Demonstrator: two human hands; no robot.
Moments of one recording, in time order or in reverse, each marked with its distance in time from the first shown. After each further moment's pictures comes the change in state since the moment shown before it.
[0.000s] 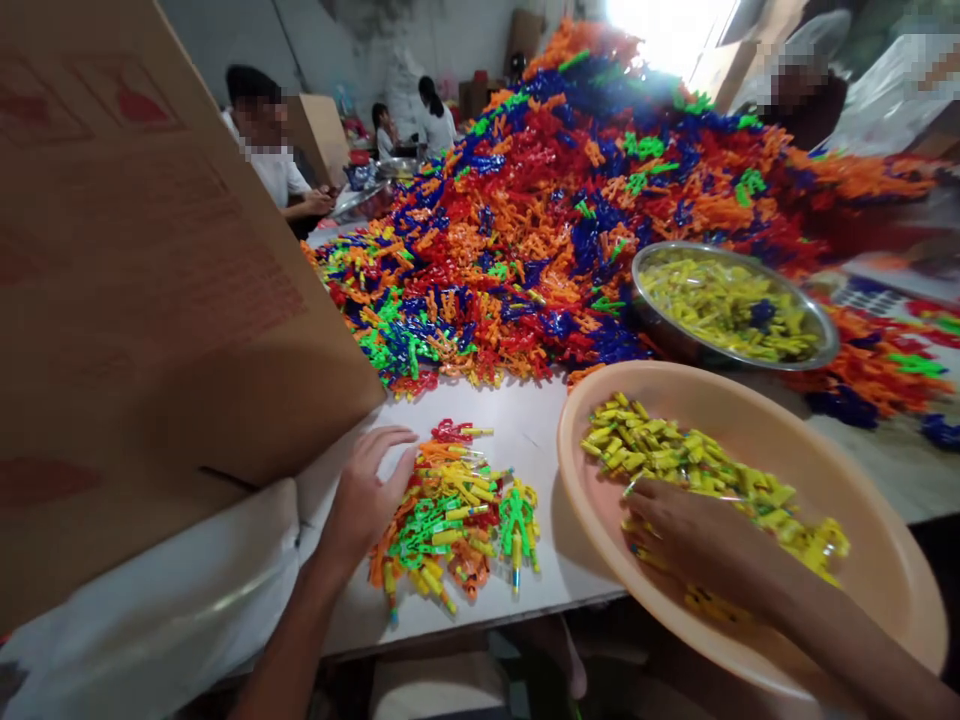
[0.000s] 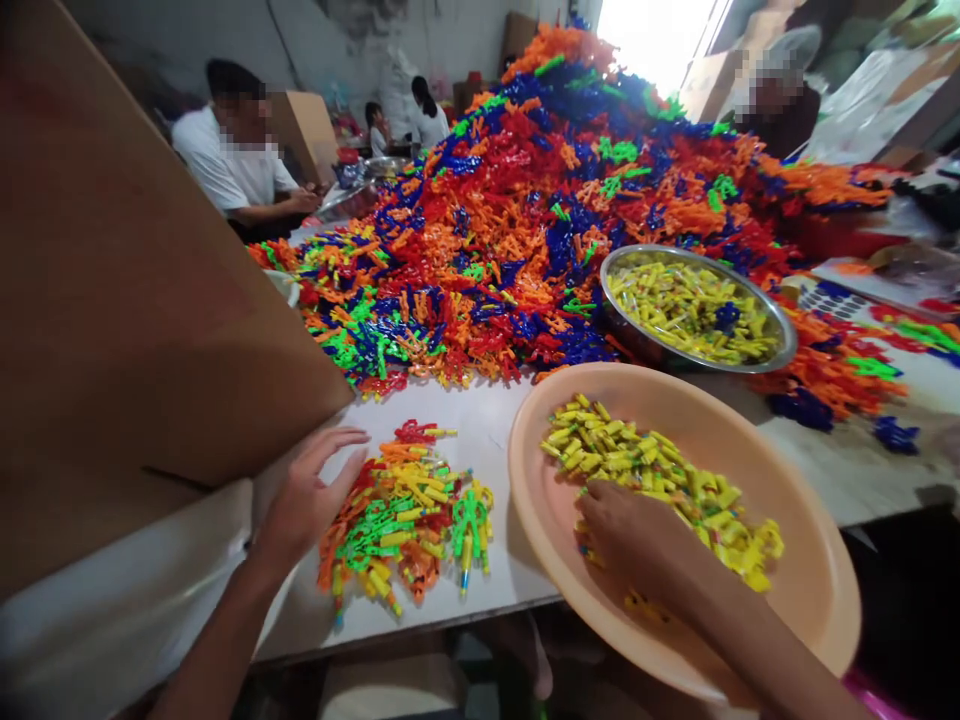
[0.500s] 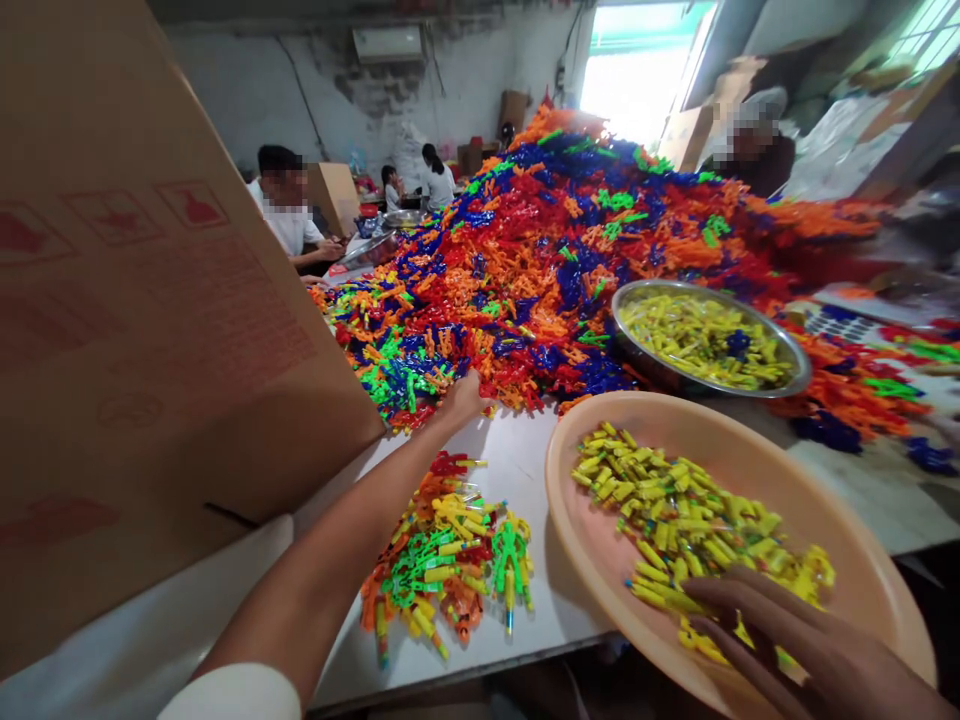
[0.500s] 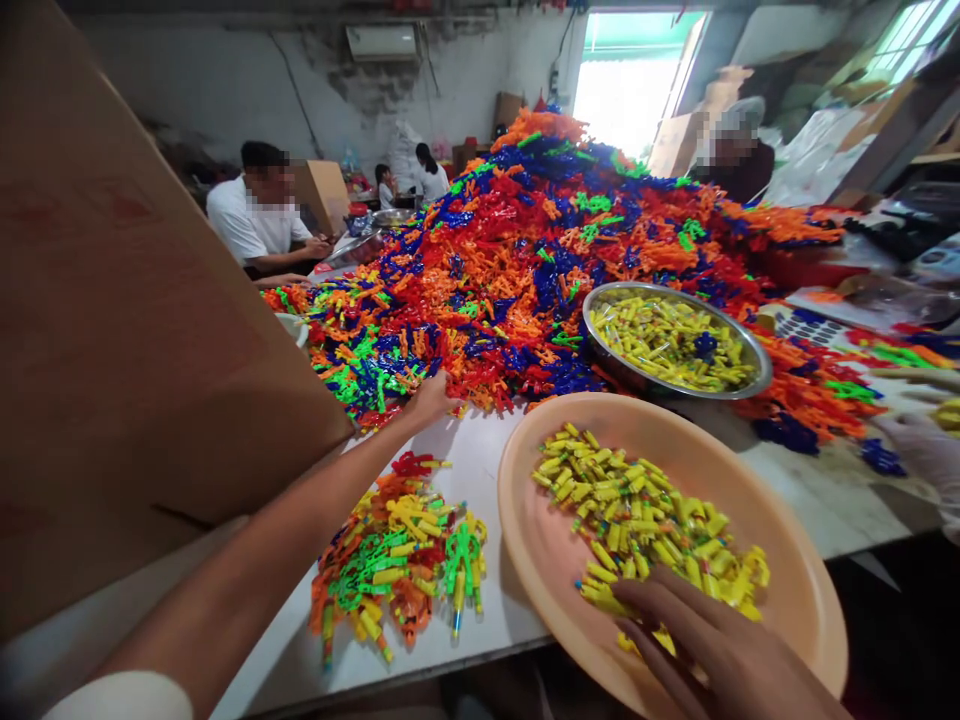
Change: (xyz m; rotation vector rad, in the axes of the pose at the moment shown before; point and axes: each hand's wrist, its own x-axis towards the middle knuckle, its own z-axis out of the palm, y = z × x) left_hand 0.201 0.035 0.130 0.138 -0.382 -0.164; right_hand -0.095 -0.016 -0.020 0.284 0.436 0.133
